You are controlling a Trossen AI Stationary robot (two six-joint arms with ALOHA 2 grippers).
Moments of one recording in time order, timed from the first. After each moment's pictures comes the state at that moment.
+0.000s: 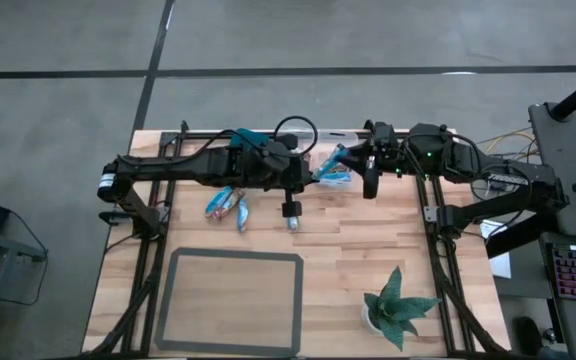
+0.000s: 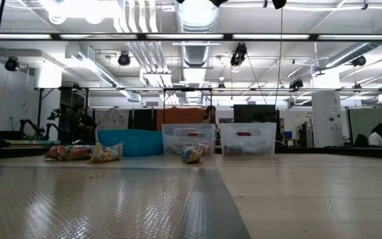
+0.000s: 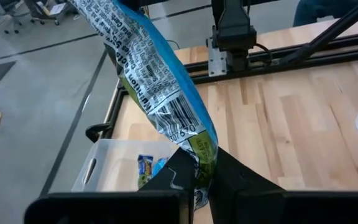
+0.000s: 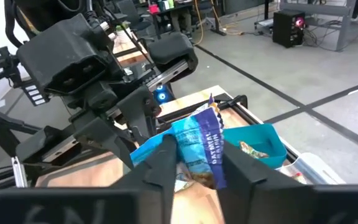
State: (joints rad) left arm 0.02 1.65 1.75 -0.56 -0.20 0.21; right arm -0.12 1.07 1.18 -0.32 0.10 0.27
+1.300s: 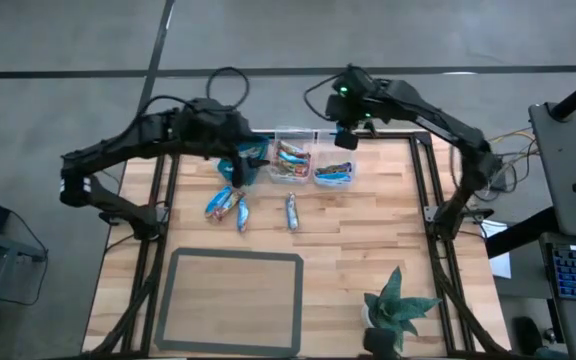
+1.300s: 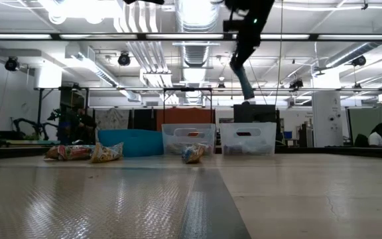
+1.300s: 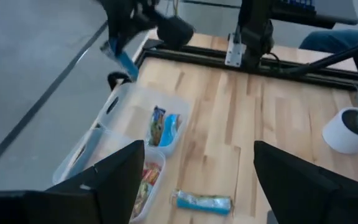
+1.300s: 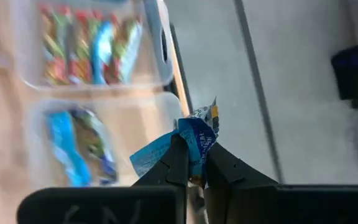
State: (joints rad) left arm 0.22 1.33 1.68 -0.86 -0.03 -0.01; right arm -0.56 1.71 1.84 -1.11 0.20 -0.45
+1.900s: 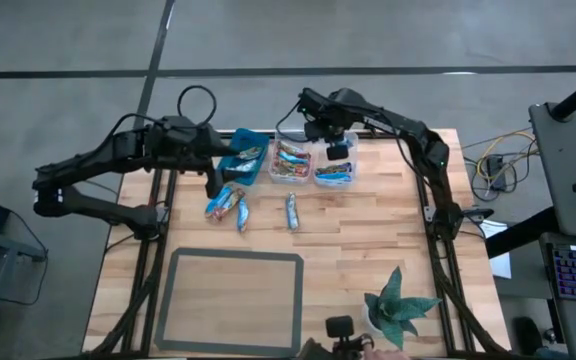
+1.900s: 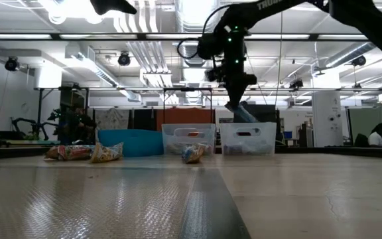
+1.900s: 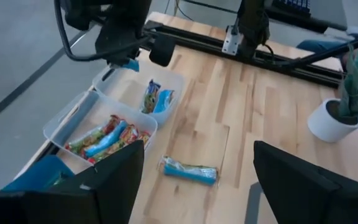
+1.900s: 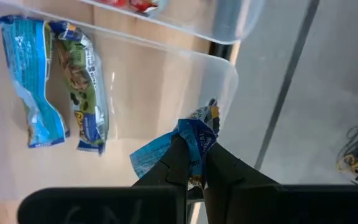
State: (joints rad) left arm 0.23 1.05 1.35 -0.80 -0.02 -0.12; right arm -0.55 2.10 2.03 -1.31 0.30 -0.69
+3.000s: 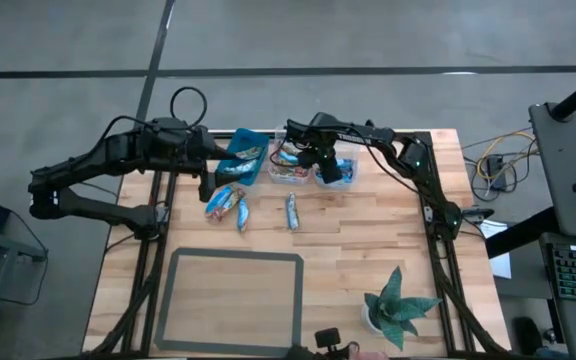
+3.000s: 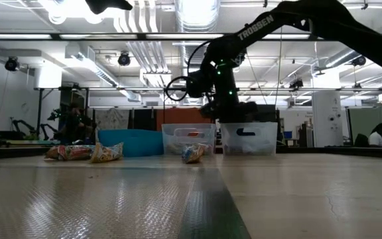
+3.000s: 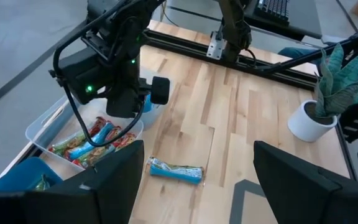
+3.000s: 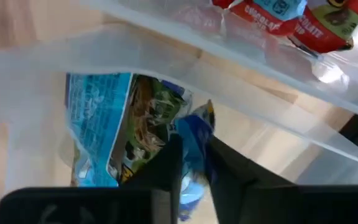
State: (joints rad) left arm 0.23 0.99 1.29 -0.77 0.04 -0.14; right arm -0.50 2.31 1.97 -1.32 0.18 -0.71
